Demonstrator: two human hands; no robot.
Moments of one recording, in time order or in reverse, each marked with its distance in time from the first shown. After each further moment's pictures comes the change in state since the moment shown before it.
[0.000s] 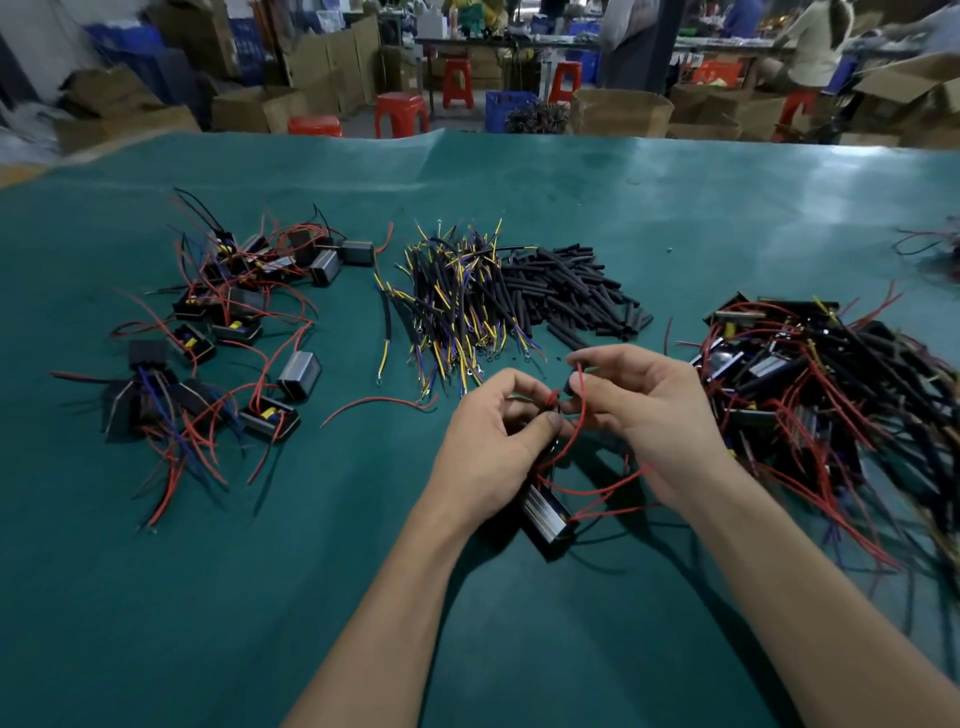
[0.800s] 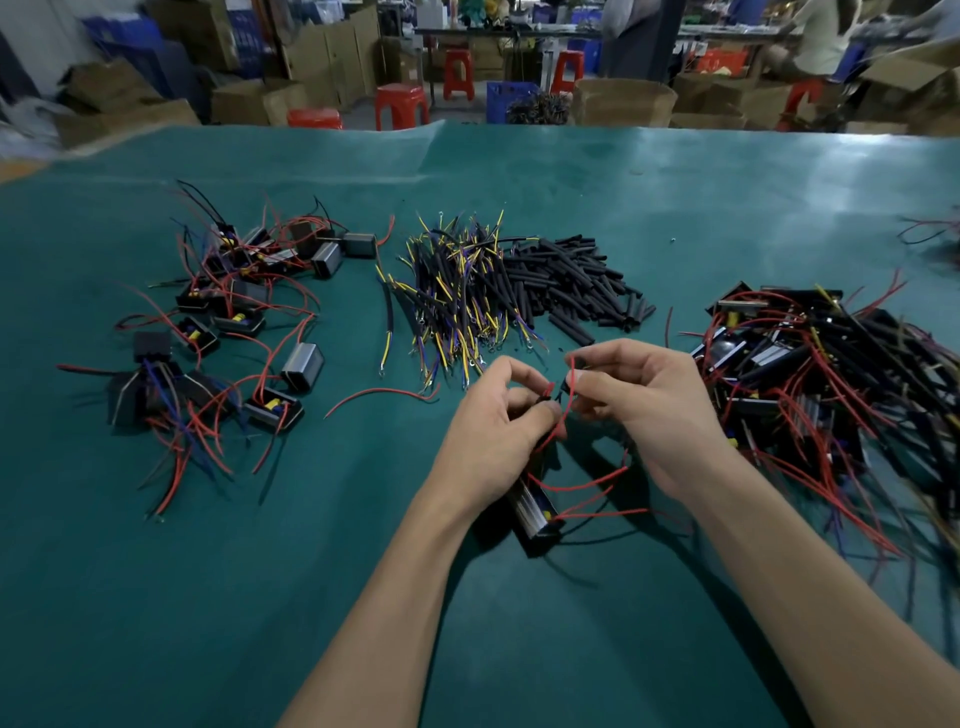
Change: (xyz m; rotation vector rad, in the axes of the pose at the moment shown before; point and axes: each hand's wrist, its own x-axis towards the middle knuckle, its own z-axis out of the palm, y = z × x) left_hand 0.000 0.003 -0.001 -0.019 -0.015 -0.046; right_hand 0.002 0.004 0.000 -0.060 0.004 -0.024
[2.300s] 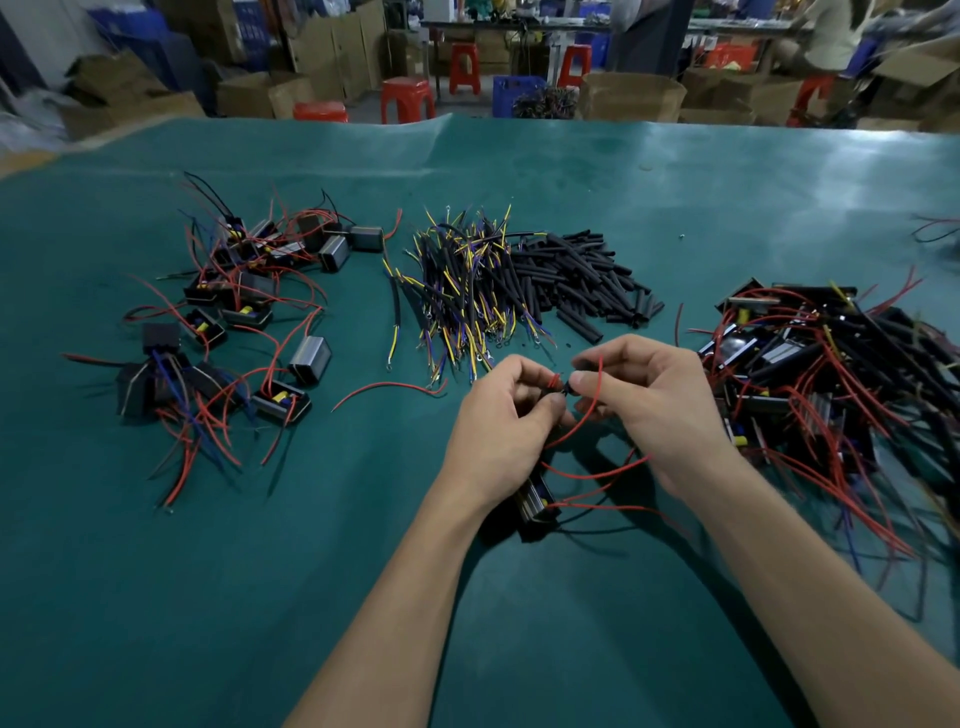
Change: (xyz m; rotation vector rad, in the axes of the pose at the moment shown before) left_hand 0.003 -0.007 0.003 0.080 0.100 0.026; right_hand -0.005 -0.003 0.004 -0.100 0.022 -0.039
